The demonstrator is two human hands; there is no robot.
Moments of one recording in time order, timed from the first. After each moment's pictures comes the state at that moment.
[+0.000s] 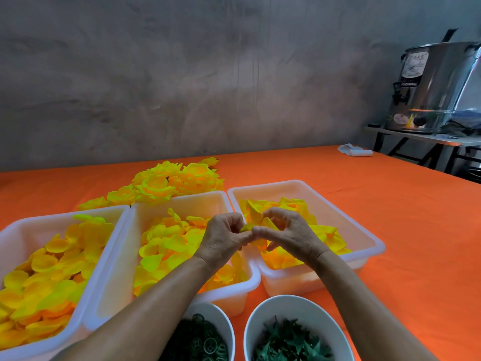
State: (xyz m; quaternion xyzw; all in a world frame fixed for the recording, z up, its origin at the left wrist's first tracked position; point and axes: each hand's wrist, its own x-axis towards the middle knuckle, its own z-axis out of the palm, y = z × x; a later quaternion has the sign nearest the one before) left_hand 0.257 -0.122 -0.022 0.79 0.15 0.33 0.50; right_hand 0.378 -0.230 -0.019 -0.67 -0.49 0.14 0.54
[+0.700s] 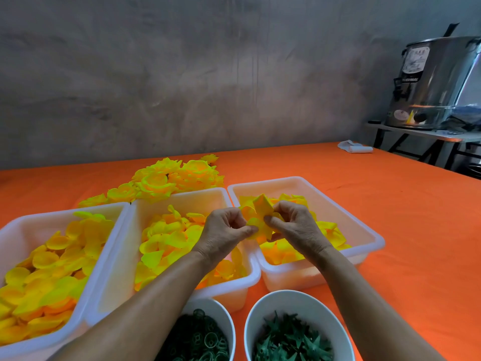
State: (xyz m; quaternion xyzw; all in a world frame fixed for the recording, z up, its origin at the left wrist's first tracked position) left_hand 0.255 -0.122 -0.020 0.78 0.15 0.33 0.52; right_hand 0.382 -0.230 -0.020 -0.66 -0.45 0.12 0.59
